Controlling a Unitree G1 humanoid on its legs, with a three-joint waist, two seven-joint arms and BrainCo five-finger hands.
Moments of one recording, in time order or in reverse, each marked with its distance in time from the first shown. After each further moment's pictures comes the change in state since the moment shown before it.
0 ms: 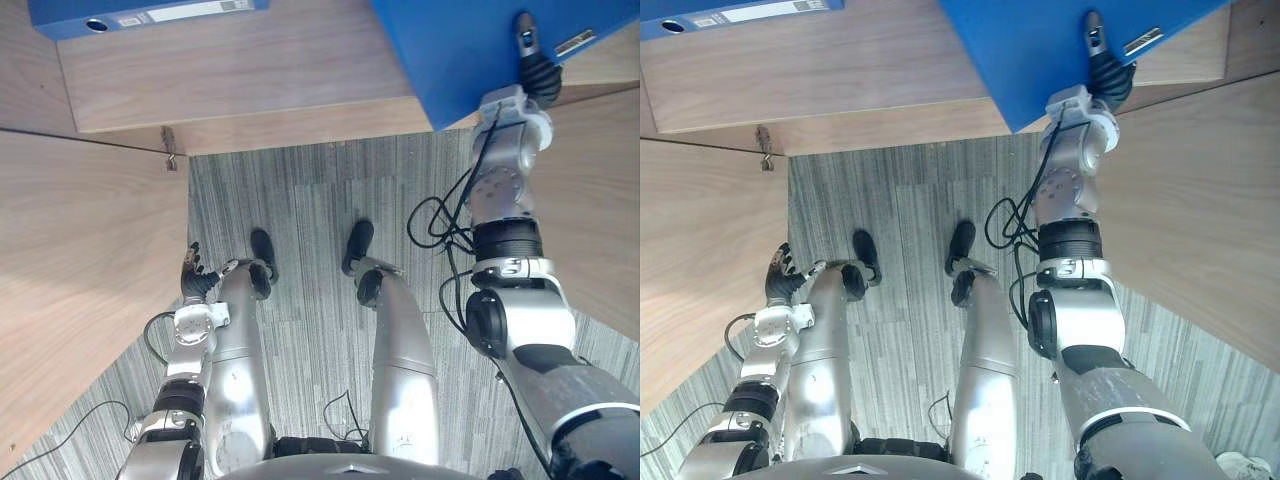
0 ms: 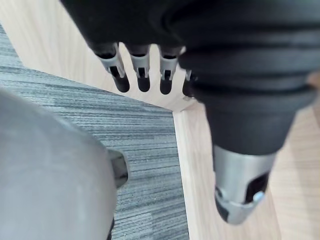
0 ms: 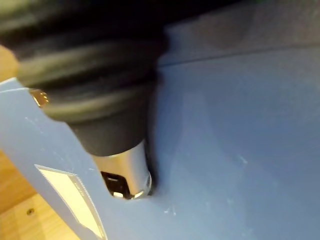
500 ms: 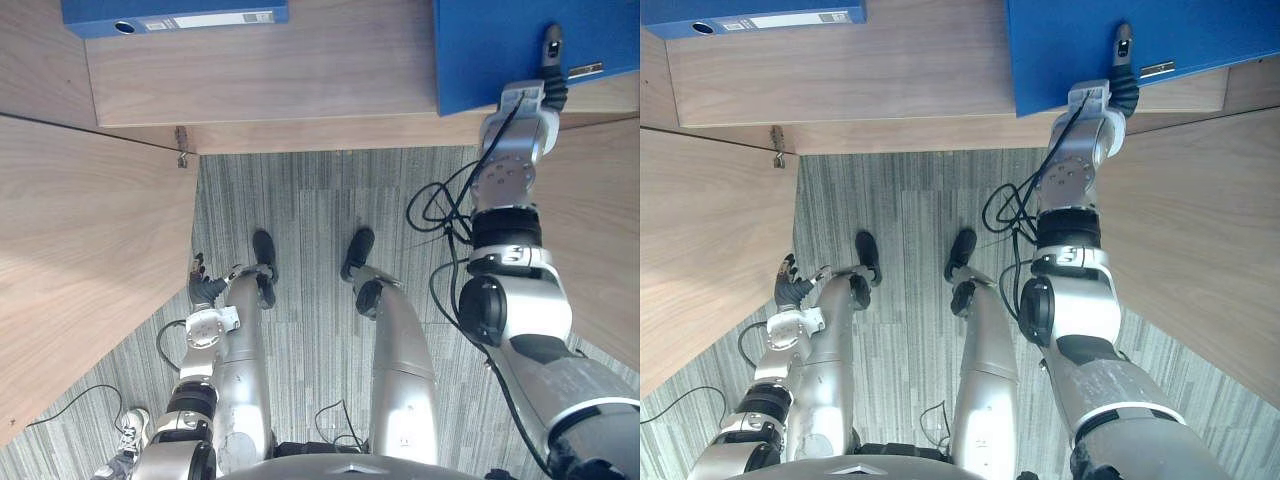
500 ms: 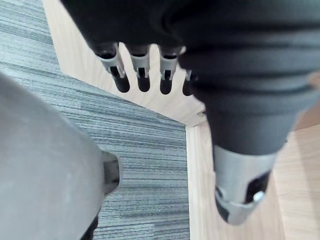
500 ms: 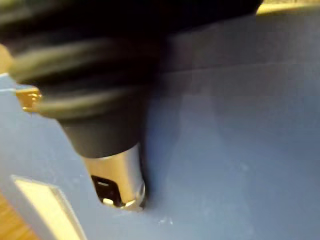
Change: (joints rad) left arm -0.001 -0.061 0.000 0.041 -0.021 0.013 0.072; right arm -0.096 0.032 -0.105 0.090 0.136 0.003 -0.128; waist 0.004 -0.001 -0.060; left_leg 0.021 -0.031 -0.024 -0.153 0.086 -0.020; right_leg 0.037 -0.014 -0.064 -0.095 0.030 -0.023
